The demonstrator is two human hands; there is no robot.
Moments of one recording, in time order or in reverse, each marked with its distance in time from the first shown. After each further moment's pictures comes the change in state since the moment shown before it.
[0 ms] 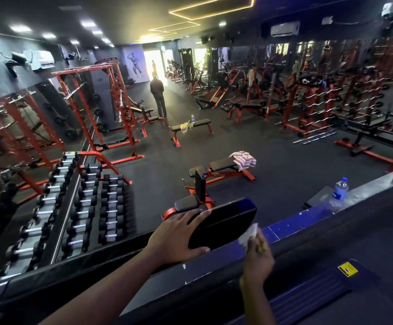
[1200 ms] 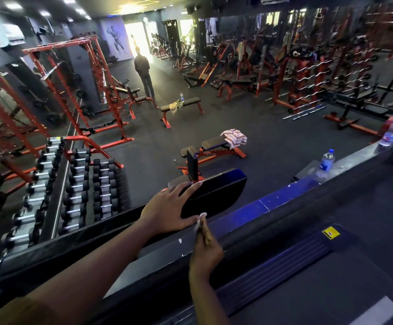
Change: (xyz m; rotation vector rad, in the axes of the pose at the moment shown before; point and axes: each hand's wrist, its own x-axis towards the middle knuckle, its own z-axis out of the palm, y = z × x) left_hand 0.001 0.001 0.000 0.009 0.024 0.002; right_hand -0.101 0.030 0.022 -0.095 -0.013 -0.241
